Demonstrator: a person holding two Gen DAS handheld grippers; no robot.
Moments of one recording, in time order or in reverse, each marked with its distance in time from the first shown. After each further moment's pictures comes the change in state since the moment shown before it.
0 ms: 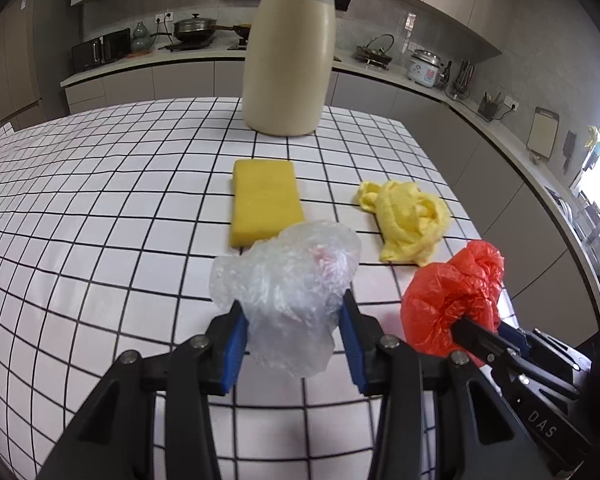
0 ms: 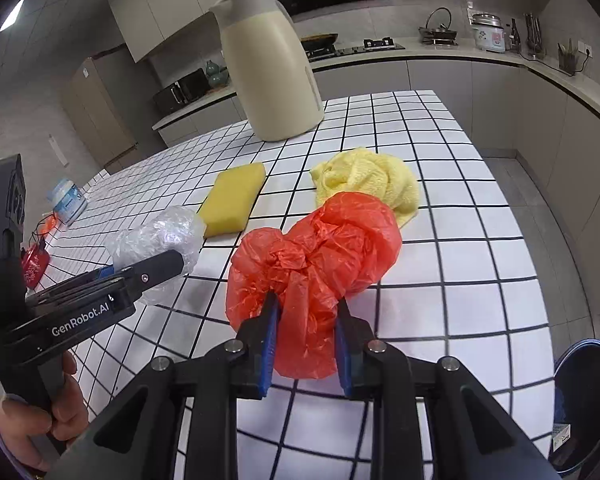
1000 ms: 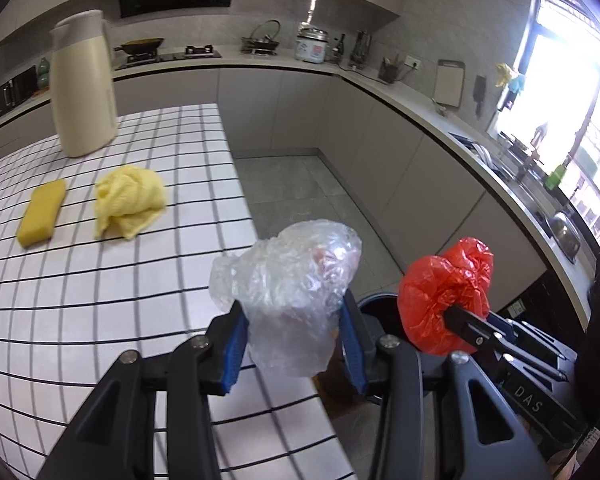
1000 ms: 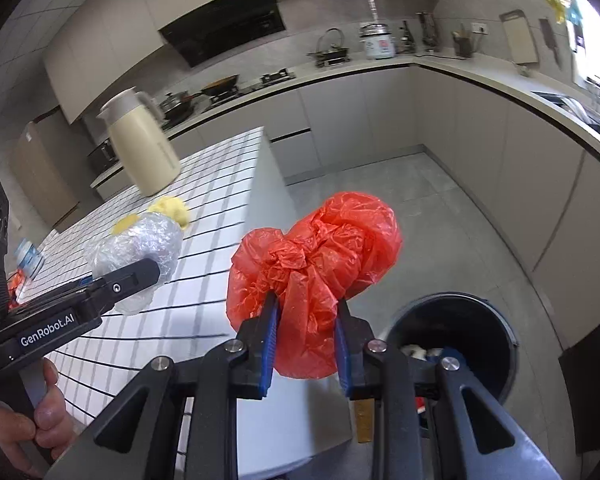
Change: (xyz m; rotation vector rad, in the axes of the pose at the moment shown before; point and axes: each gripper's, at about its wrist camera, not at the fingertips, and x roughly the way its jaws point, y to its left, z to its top) left arm -0.018 -0.241 -0.048 0.201 0.028 -0.227; right arm -0.190 -0.204 -0.072 0.198 -0.117 -0.215
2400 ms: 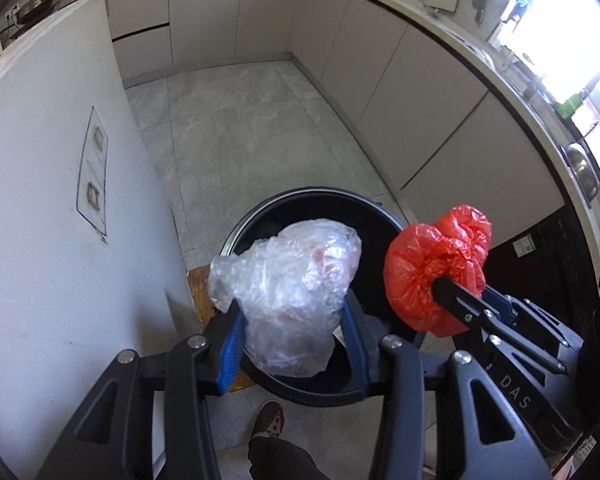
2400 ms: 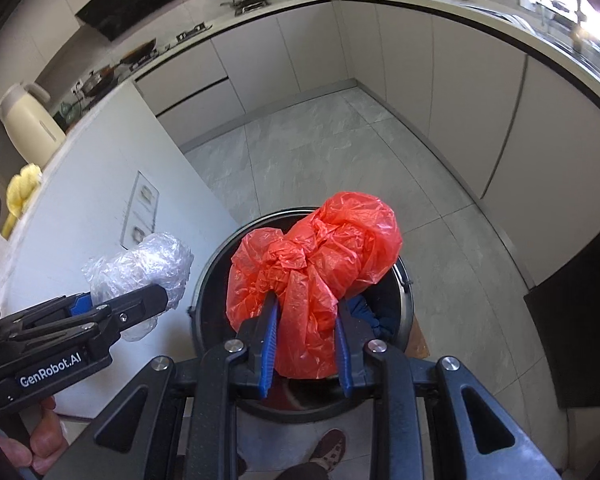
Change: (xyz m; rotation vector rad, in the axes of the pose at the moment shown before) left arm 0.168 -0.138 -0.076 0.007 0.326 -0.016; right arm 0.071 -0.213 -0.063 0.107 0.201 -0.143
